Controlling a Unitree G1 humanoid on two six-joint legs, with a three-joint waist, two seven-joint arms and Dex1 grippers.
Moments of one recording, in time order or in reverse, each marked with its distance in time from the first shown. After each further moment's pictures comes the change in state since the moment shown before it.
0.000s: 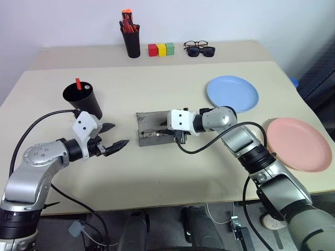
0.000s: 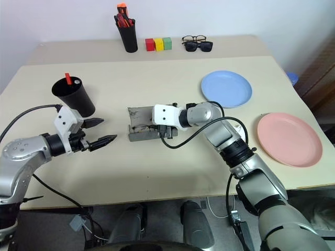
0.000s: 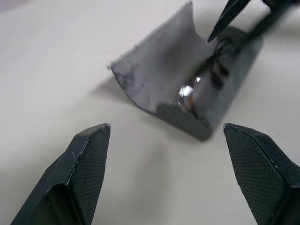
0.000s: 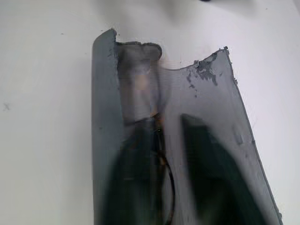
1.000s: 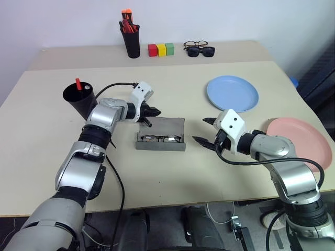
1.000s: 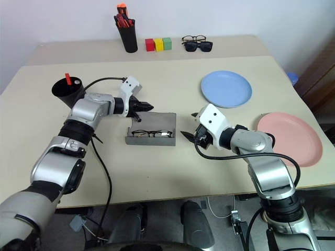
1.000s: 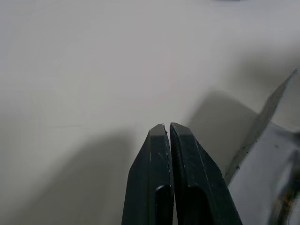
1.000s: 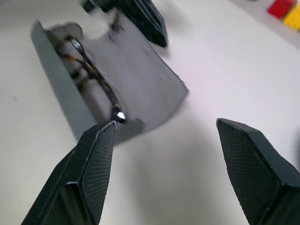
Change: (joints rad) left arm -0.778 -0.325 -0.379 0.932 0.293 -0.024 -0.152; right arm 0.530 -0.157 -0.414 -0.738 0.207 0.586 -0.223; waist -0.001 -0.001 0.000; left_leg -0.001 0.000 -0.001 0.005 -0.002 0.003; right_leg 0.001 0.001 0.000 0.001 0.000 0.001
